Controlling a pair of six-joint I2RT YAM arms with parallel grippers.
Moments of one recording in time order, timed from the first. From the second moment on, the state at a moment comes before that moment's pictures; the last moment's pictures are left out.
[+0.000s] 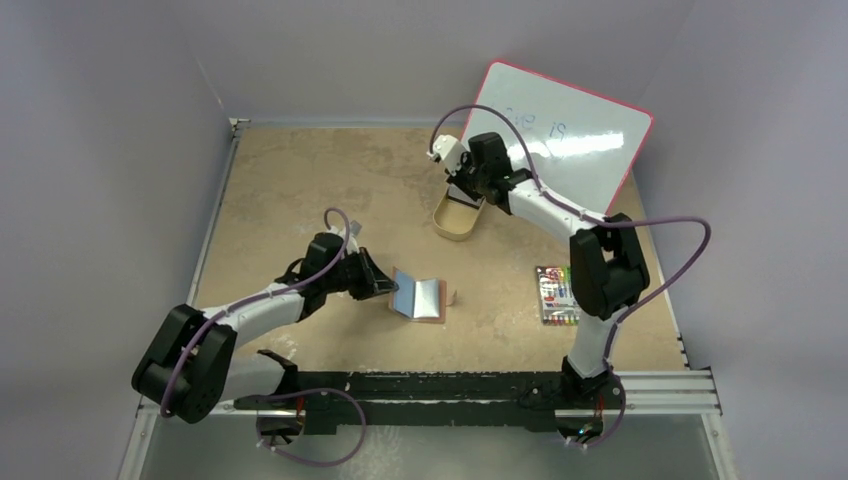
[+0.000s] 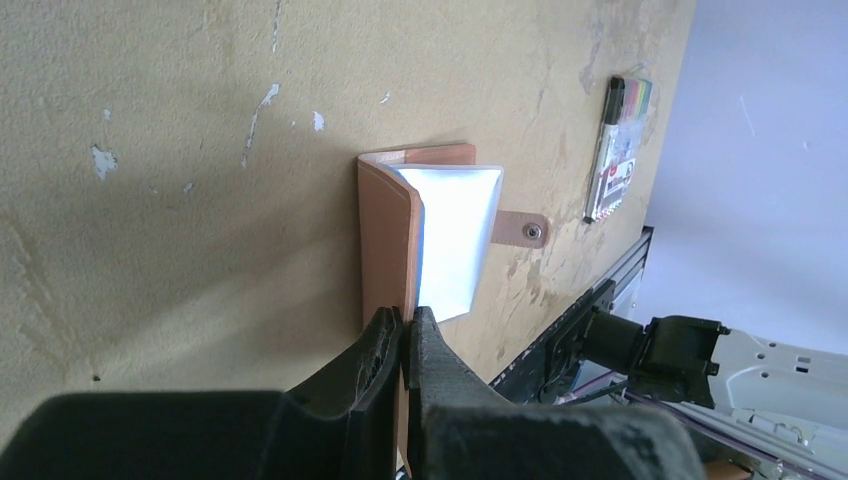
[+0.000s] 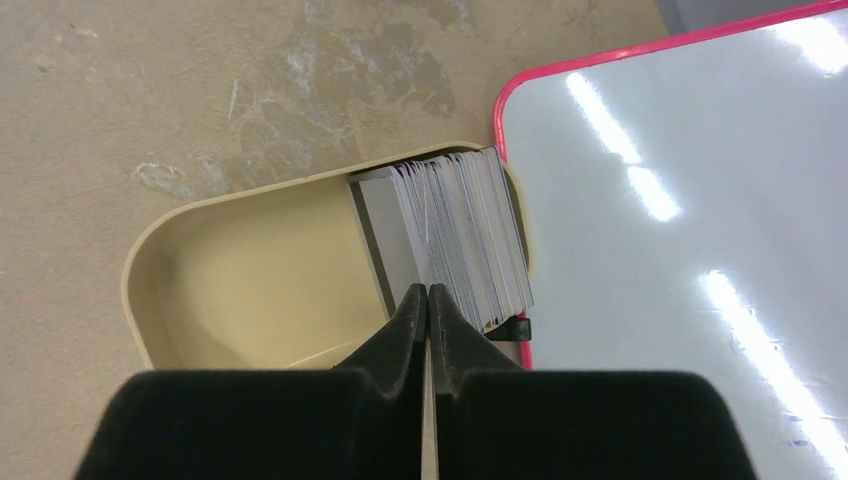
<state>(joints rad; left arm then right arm) -0.45 1.24 0.41 0.15 0.44 -0.92 0.46 1.87 1.39 -0.22 -0.02 -0.57</state>
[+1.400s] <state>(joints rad) -0.48 1.47 0.39 0.49 0.37 -1.07 0.60 1.42 0.71 0.11 -0.35 0.76</state>
